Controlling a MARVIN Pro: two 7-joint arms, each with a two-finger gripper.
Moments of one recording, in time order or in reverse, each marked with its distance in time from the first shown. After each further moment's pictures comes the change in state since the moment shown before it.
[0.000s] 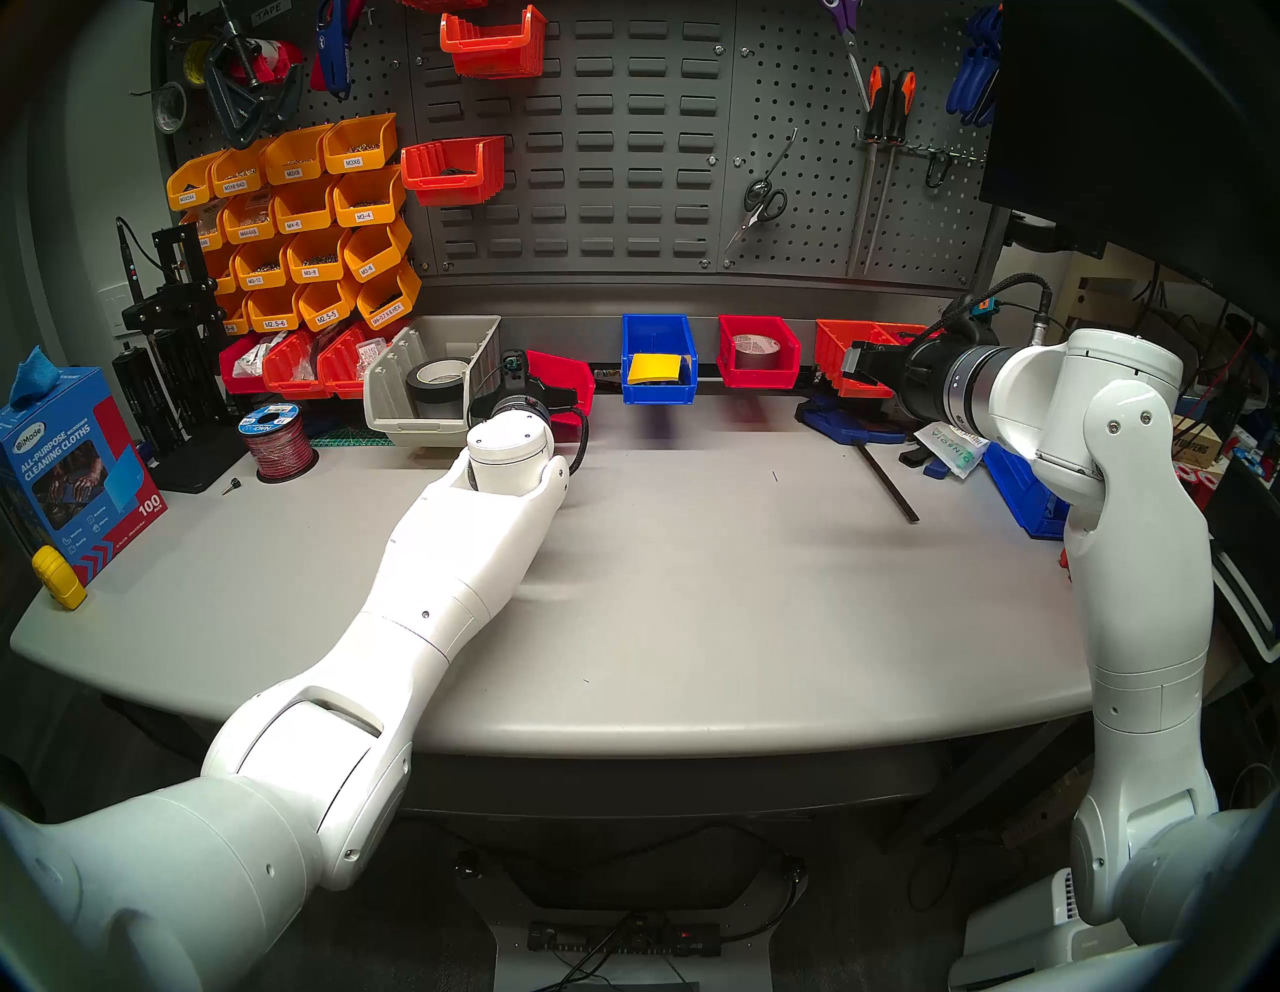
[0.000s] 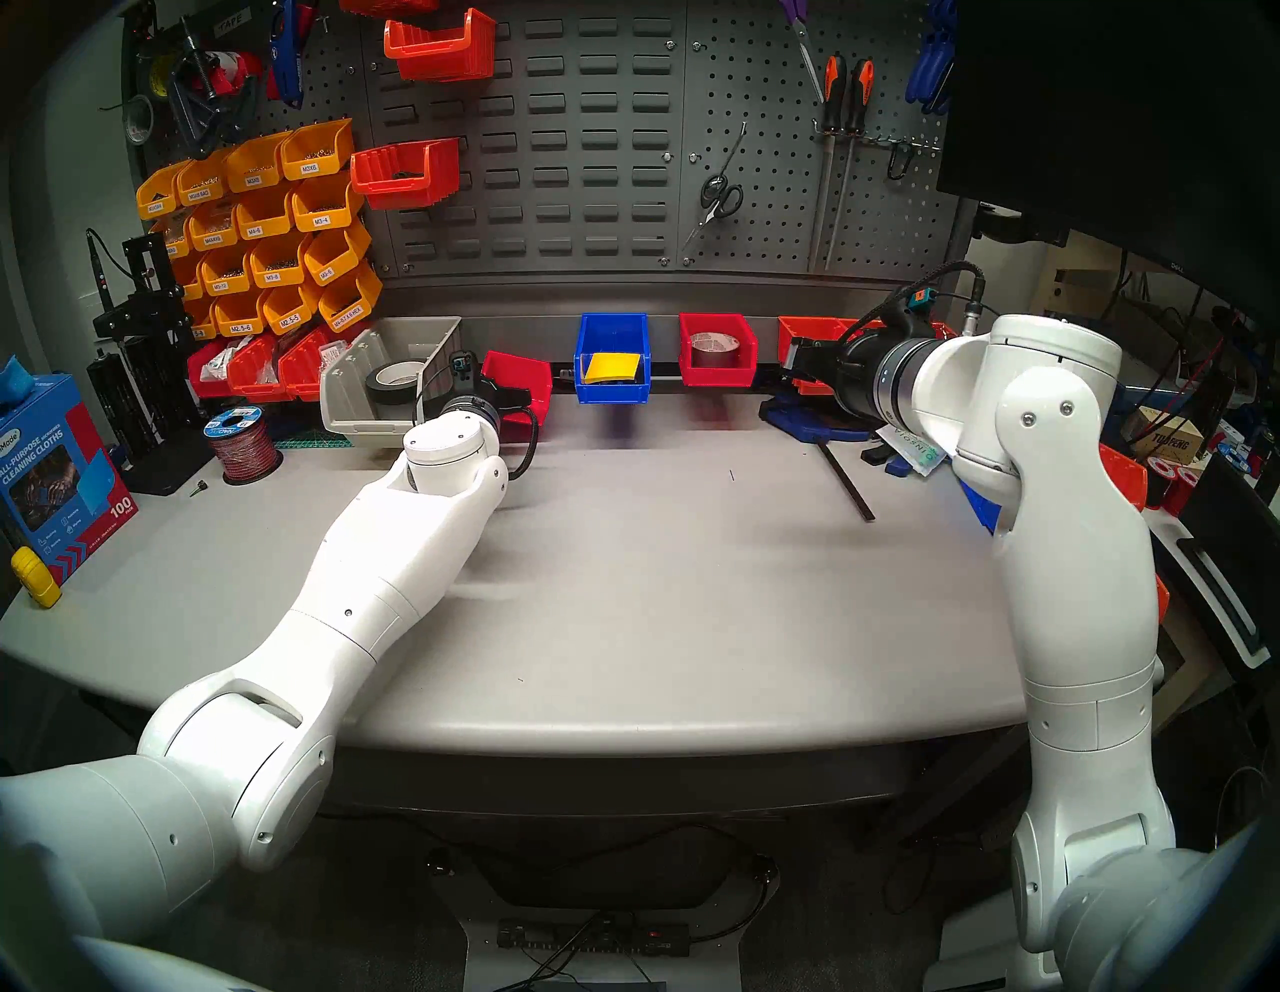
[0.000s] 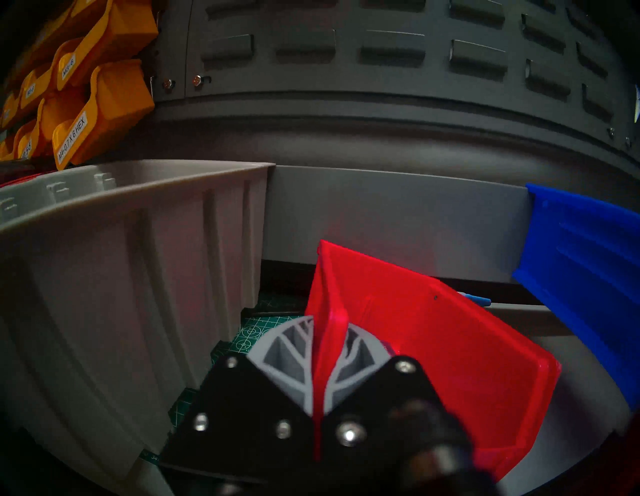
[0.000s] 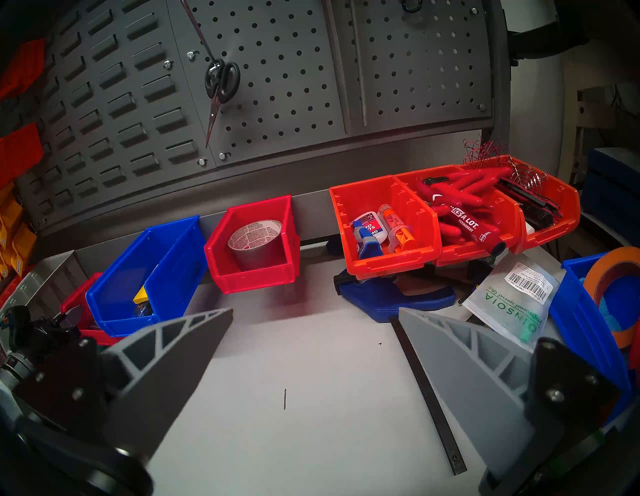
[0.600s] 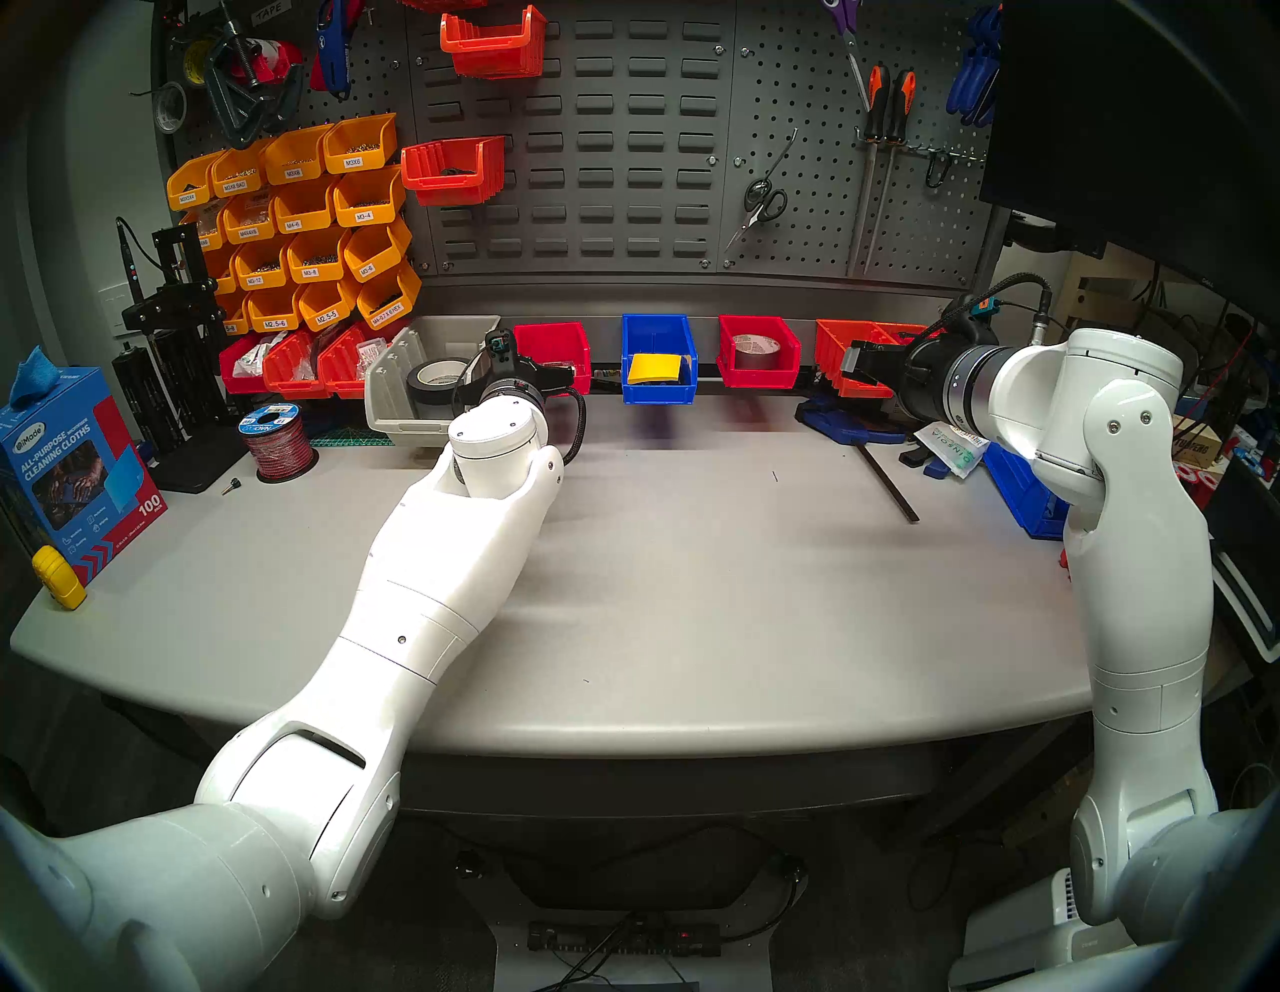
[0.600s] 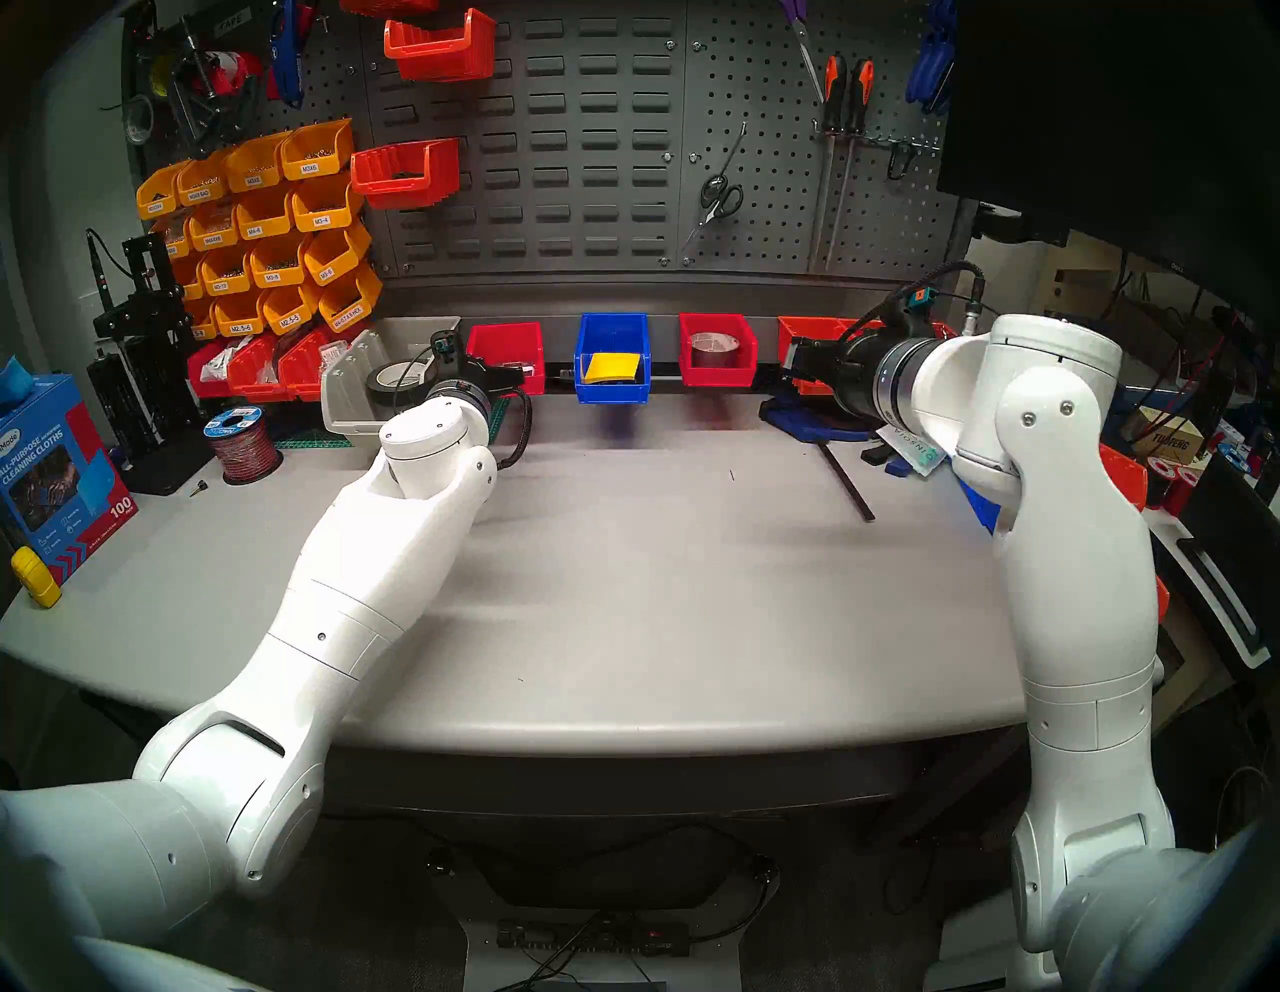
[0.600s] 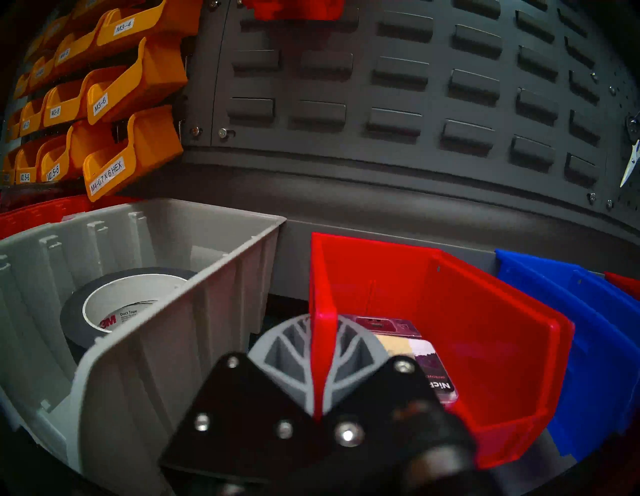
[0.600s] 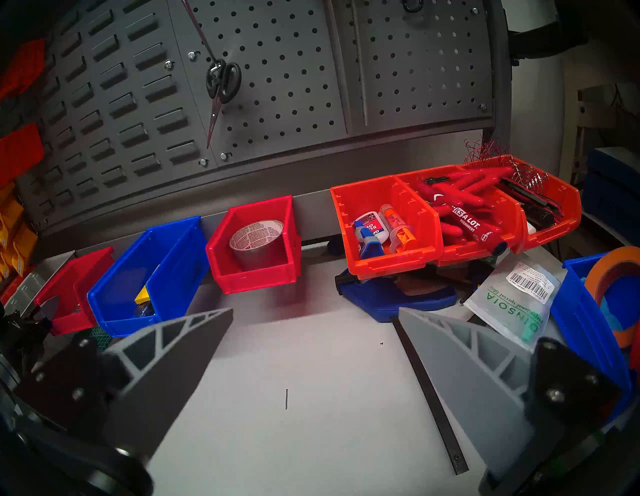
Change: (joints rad) left arm 0.083 0.027 -0.033 -0.217 -0.051 0.077 0.055; right arm 0.001 -0.005 0.000 -0.001 0.003 0.000 0.000
